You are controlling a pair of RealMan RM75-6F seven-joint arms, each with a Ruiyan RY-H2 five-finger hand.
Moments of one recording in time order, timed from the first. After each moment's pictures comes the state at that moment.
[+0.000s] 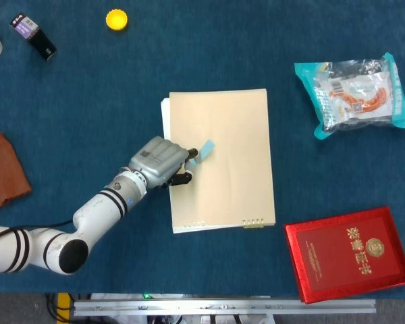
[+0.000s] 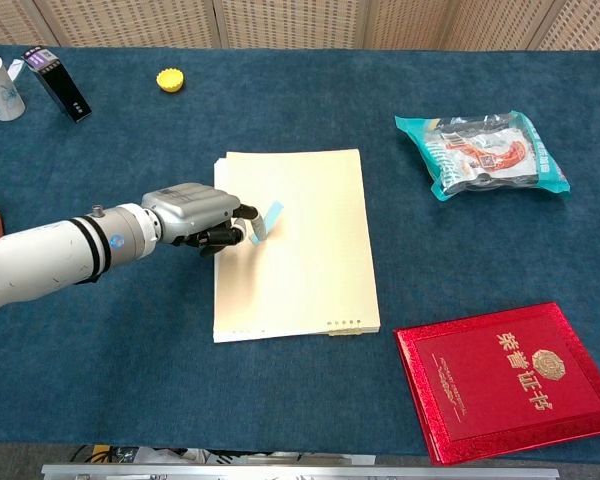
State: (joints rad) left arm -0.92 -1.52 0.02 -1.65 0.86 0.78 0.42; right arm 0.00 -0.92 0.03 -1.64 -1.52 1.52 0.09
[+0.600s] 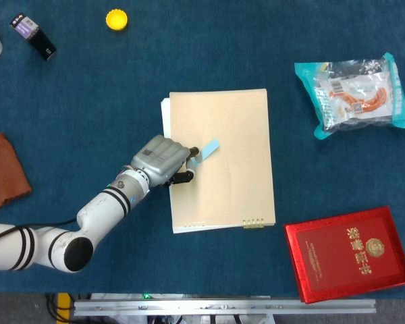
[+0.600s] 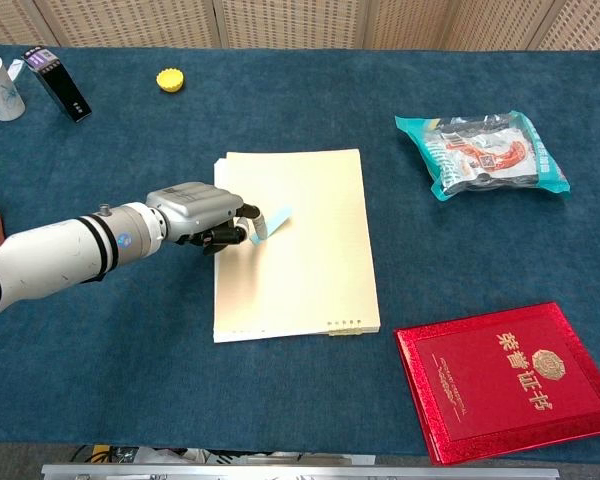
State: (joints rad) left arm -0.94 -1.54 0.02 -1.65 0.81 0.79 0.46; right arm -0.01 -0.93 0.03 -1.62 -1.52 1.52 0.12
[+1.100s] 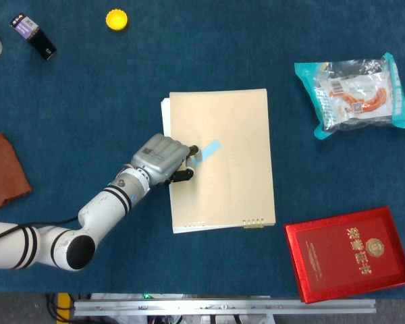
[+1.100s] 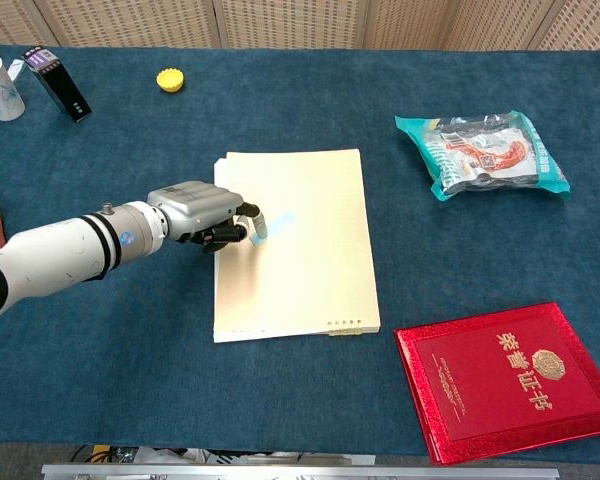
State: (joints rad) left arm -0.95 -1.55 0.02 -1.63 0.78 0.78 0.46; right arm -0.01 -0.93 0.03 -1.61 -1.52 1.52 0.12
